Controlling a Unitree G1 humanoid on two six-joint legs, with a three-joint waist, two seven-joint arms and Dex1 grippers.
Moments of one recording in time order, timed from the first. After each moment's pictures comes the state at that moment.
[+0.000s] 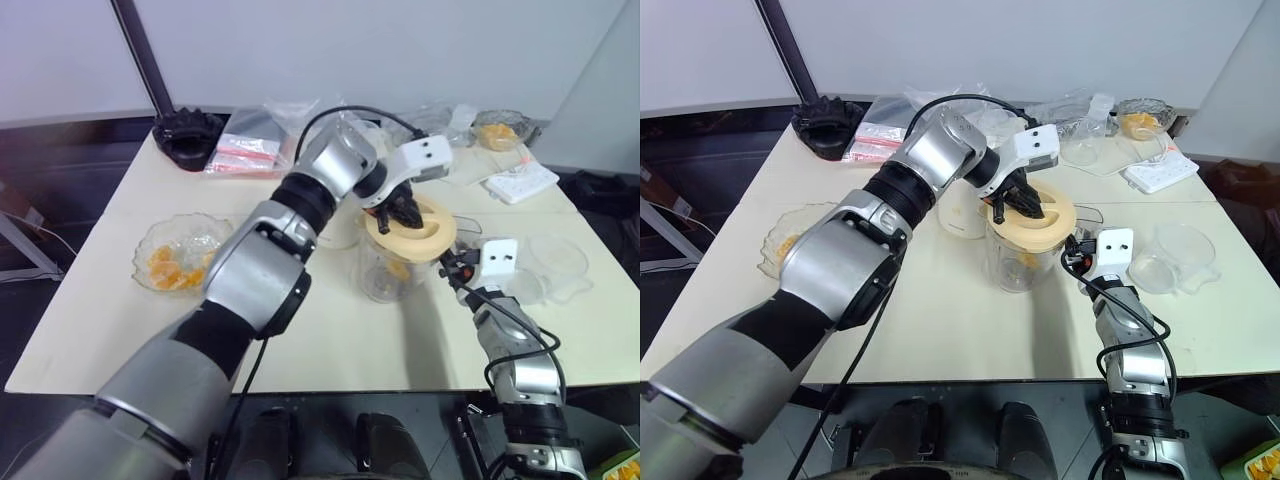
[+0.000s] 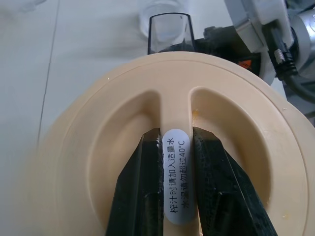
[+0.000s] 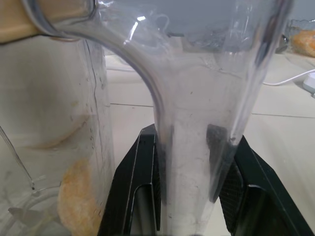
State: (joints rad) left arm -1.53 -0.09 -0.24 1.17 0.25 0.41 -1.23; right arm -0.15 -0.30 -0.18 0.02 0.21 0.17 0.24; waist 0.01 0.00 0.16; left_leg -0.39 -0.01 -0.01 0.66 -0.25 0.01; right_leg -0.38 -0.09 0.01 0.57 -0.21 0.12
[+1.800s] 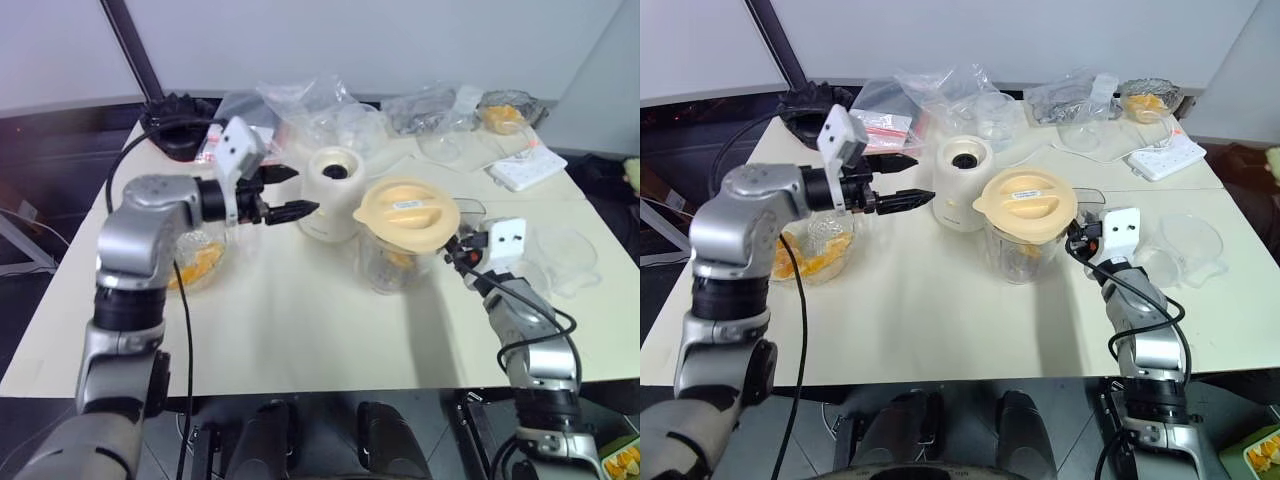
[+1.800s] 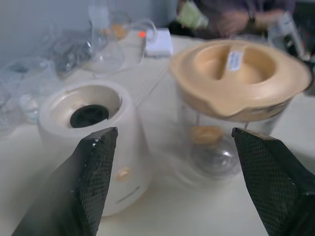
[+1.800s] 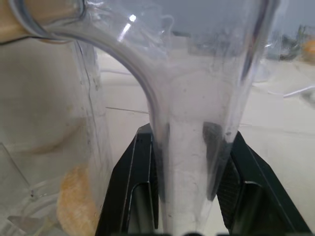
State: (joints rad) left arm -0.68 0.44 0.12 -0.24 -0.30 0.84 -0.96; right arm -0.32 -0.45 -0.19 -0.01 0.20 0.35 0.26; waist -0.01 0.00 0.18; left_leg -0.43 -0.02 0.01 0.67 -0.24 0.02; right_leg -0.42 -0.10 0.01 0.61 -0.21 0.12
